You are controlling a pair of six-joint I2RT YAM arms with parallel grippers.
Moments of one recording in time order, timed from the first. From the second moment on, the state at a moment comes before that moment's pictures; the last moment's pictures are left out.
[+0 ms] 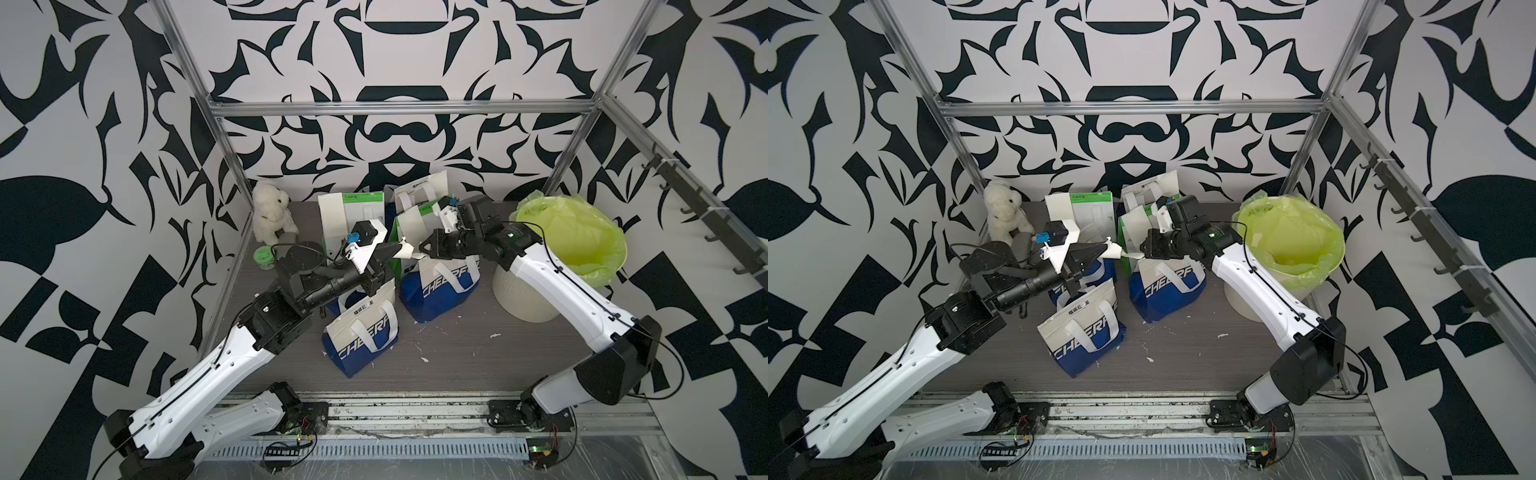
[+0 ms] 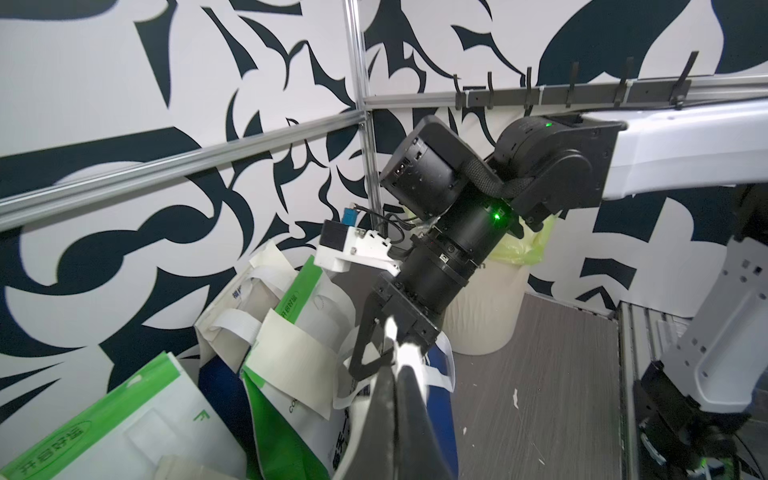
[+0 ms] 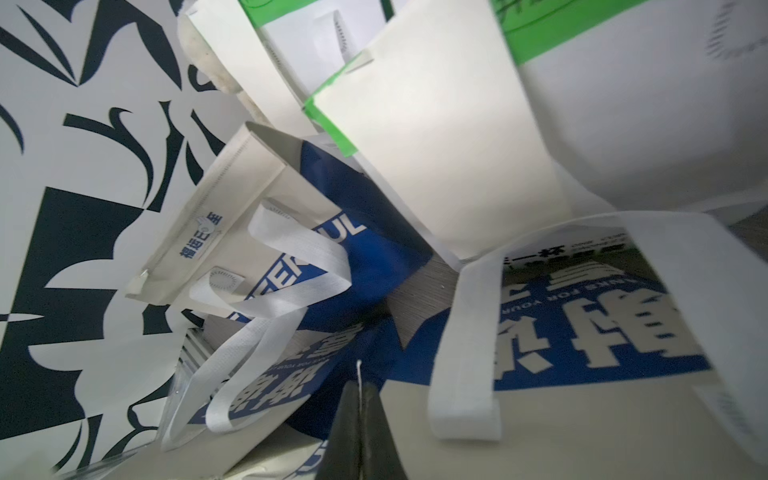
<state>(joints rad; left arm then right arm) -0.83 0.95 1.12 -0.17 0.18 0.10 0.51 1.51 1.53 -0.76 -0.35 0.51</state>
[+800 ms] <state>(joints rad) -0.83 0.88 1.06 -0.10 0.02 0.06 0.13 1.41 1.99 -1.13 0.15 0.27</state>
